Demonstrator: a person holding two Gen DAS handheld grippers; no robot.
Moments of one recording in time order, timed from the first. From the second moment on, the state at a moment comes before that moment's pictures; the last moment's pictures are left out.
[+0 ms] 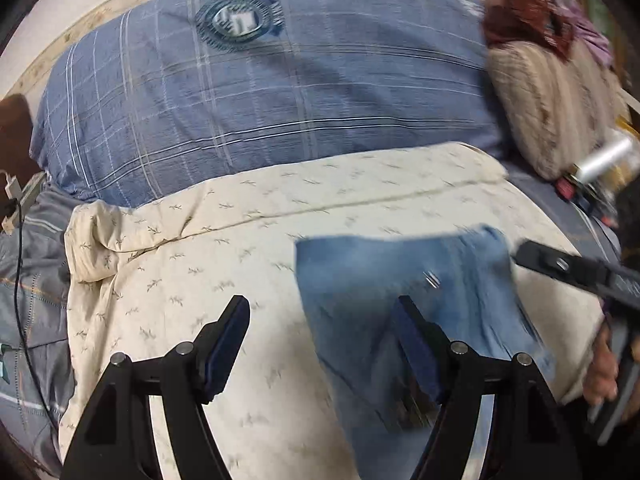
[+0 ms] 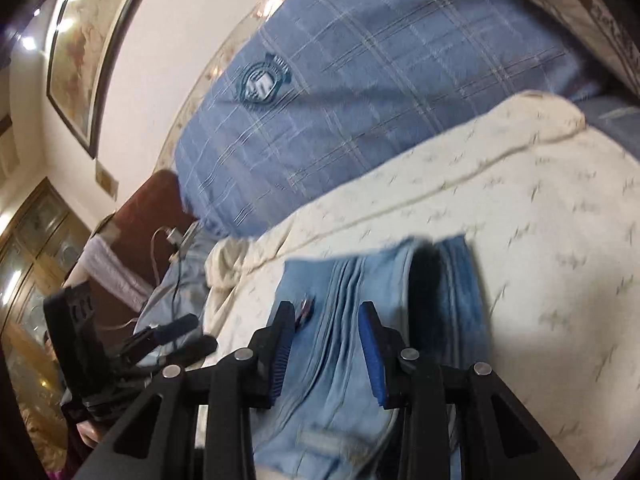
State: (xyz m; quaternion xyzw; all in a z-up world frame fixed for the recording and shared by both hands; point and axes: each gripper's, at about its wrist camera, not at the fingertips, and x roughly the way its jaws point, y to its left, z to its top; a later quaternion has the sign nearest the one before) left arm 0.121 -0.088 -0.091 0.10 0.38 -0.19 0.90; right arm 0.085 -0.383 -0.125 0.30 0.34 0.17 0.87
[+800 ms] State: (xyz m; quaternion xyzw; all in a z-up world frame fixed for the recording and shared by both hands) left arm 0.146 -0.093 -0.118 0.11 0.37 -0.11 0.92; right arm 0.127 -0.375 -0.145 0.25 0.39 0.15 0.87
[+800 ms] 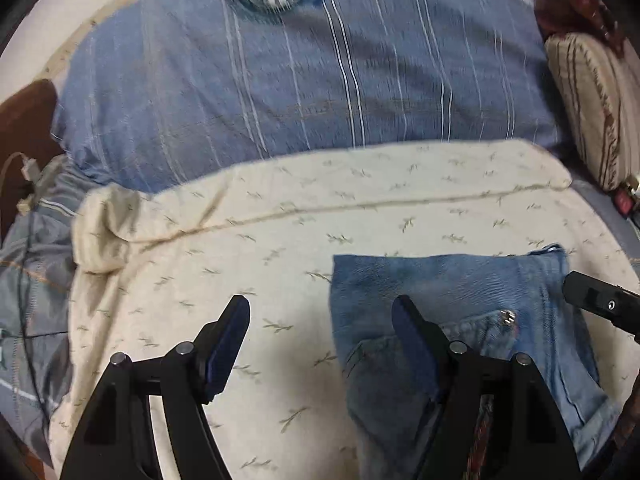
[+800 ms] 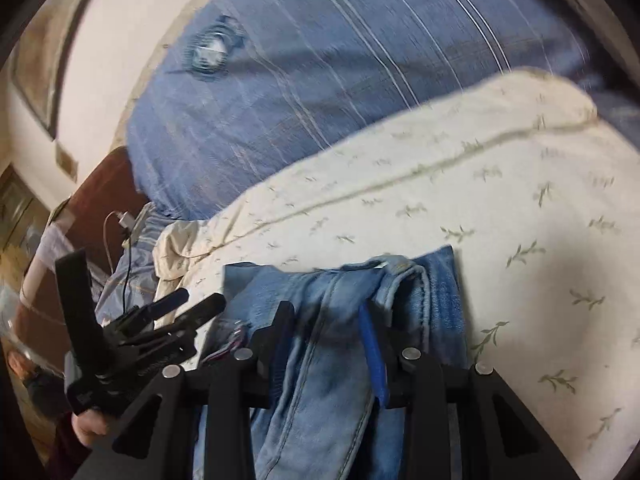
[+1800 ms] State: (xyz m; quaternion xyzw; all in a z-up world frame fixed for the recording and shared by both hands) left arm 0.056 -0.044 -0.128 0.09 0.38 -0.10 0.92; right arm 0.029 -0.322 -0.138 0.15 0.40 0.18 0.88
